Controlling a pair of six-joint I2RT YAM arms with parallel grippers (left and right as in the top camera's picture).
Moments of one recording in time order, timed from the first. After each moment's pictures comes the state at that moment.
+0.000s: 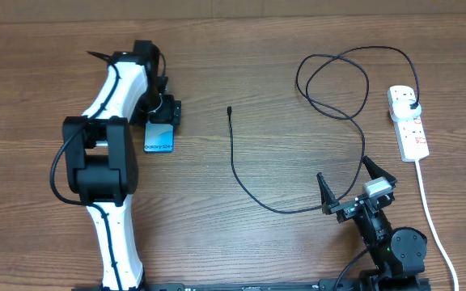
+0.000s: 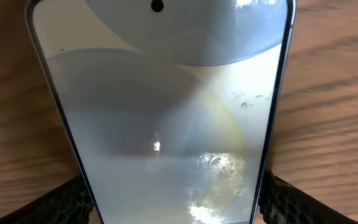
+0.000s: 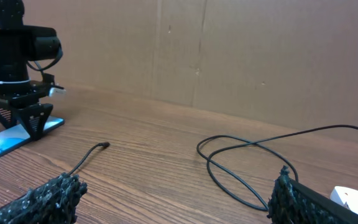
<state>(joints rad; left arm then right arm) -0.07 2.30 1.81 -1.11 0.02 -0.04 0.09 0.01 0.02 -0.01 -0.25 -0.09</state>
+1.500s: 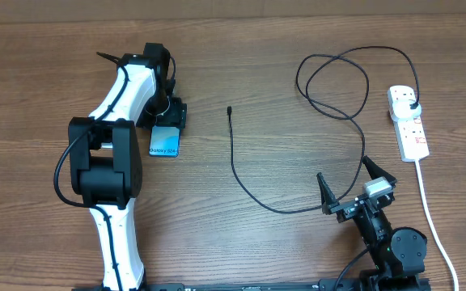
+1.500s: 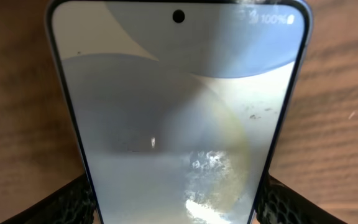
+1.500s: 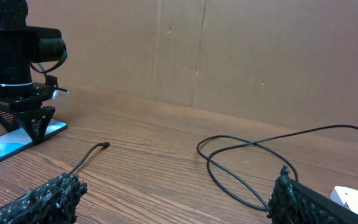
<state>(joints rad) -0.11 2.28 1.78 -1.12 0.01 -0.08 0.09 0.01 0.02 -0.01 -0.25 -0.09</state>
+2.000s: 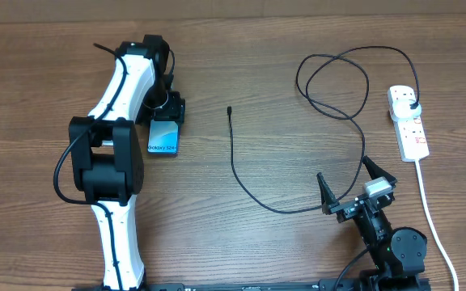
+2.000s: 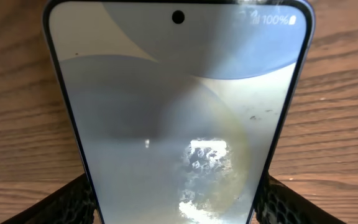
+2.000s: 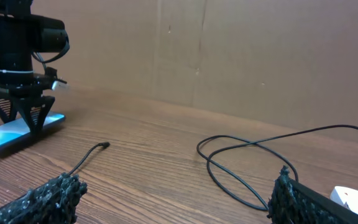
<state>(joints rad) -0.11 2.31 1.93 -1.27 0.01 -0.11 0.09 0.01 0.02 -0.01 -0.25 -0.09</state>
